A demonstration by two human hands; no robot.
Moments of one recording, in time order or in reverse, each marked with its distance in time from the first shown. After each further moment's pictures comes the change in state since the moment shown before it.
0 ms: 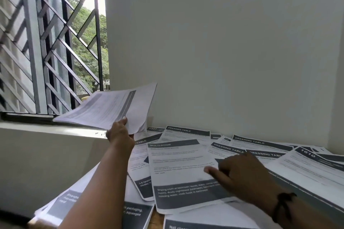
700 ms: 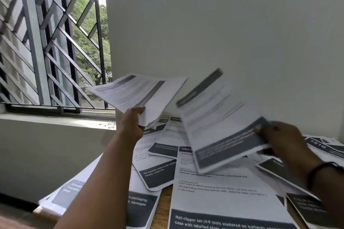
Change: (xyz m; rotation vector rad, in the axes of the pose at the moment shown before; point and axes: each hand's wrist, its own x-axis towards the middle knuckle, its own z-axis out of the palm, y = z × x) left_hand 0.016 -0.009 0.009 0.125 -0.312 -0.057; right_hand 0.015 0.051 -0.022 1.082 0.243 0.817
